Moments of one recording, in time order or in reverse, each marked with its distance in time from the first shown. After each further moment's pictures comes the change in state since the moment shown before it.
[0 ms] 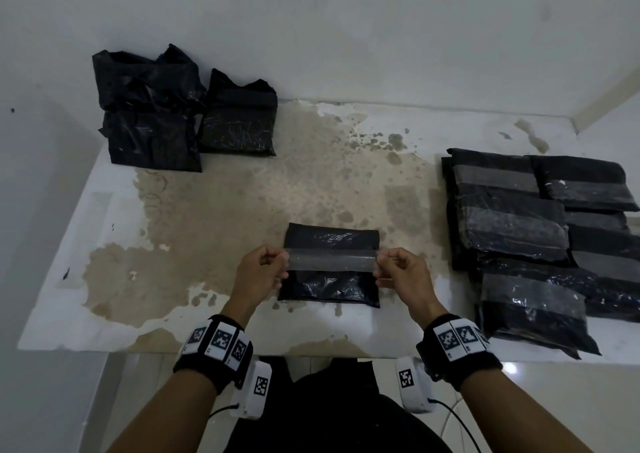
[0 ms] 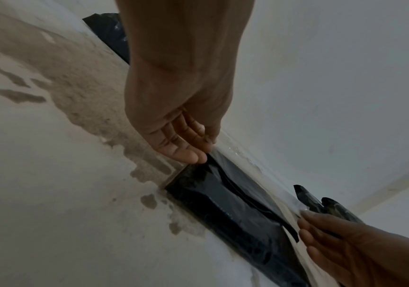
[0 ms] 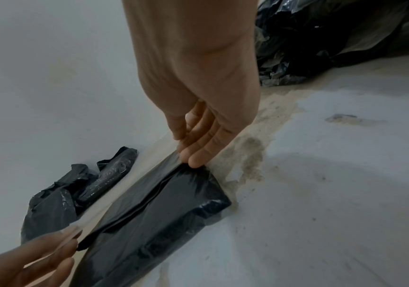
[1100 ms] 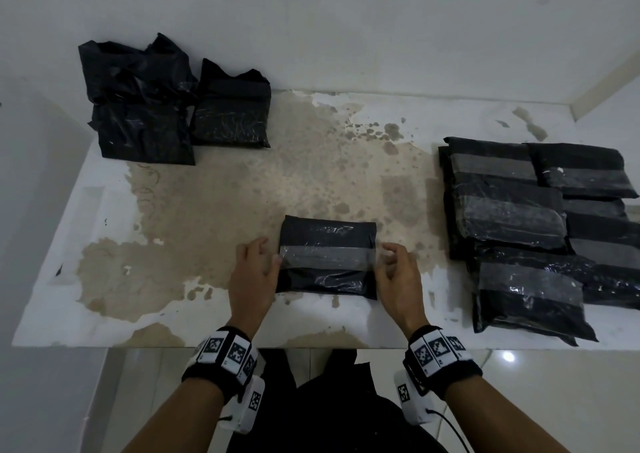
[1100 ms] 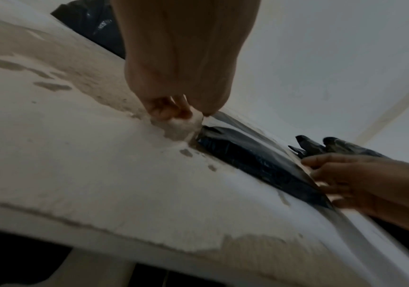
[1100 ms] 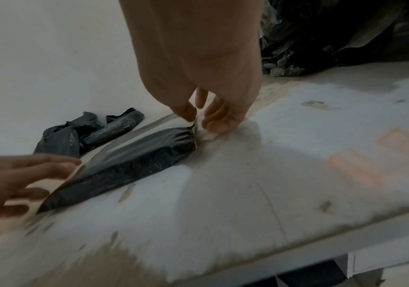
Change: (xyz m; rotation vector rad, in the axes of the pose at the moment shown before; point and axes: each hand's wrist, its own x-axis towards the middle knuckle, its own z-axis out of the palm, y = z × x) left_hand -0.010 -0.037 0.008 0.530 0.259 0.406; right_hand -0.012 0.046 0.005 -0.527 0.202 -0.357
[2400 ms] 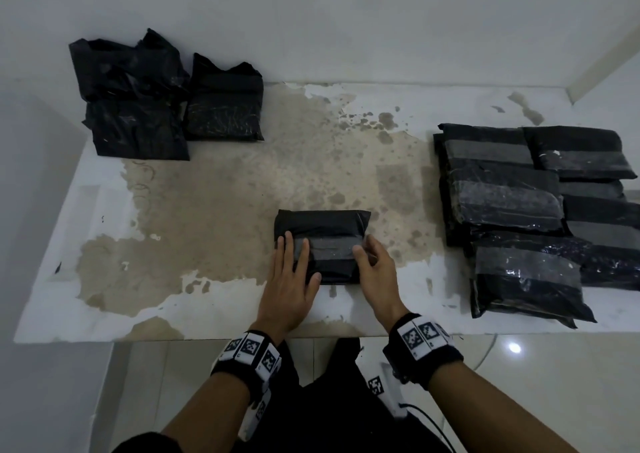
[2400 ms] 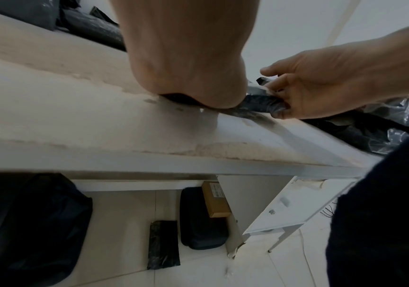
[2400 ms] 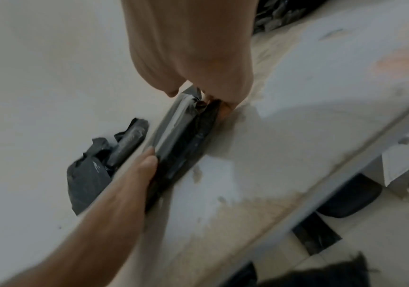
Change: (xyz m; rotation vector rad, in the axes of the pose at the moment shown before) left_hand -0.037 0.006 0.047 0.364 -0.327 0.353; right_hand -0.012 -0.028 0.026 0.504 -0.113 0.227
